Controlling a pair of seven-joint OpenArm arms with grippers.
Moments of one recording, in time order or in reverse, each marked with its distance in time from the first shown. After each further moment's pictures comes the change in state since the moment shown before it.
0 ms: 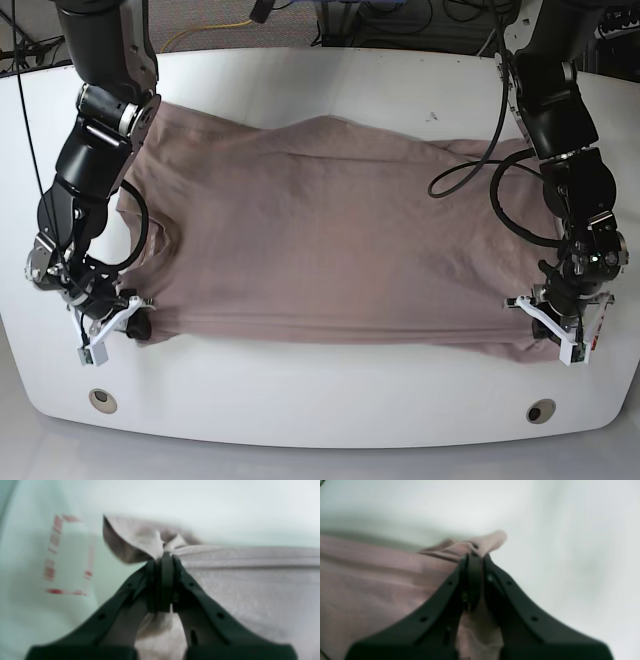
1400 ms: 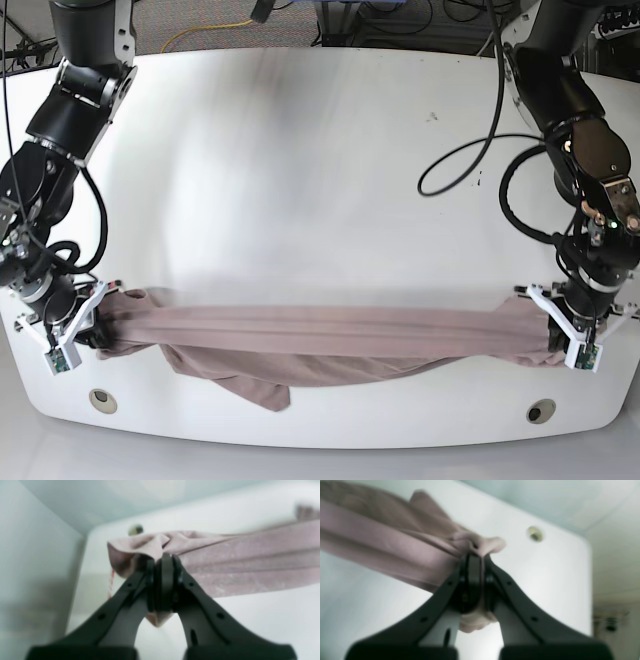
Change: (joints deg) left arm 4.1 -0.1 0.1 26.0 -0.1 -8.1 12.7; right arm -9.9 6.0 -3.3 35.9 10.1 0.2 -17.5
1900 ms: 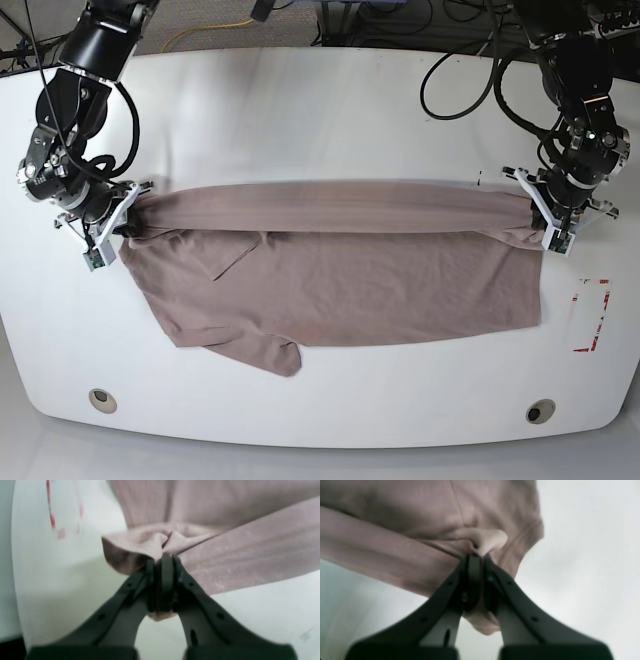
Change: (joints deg) left arm 25.2 -0.2 -5.0 0.5 1.1 -6.5 -6.1; right arm -21.6 -4.9 3.6 0.0 -0.9 -0.3 1.6
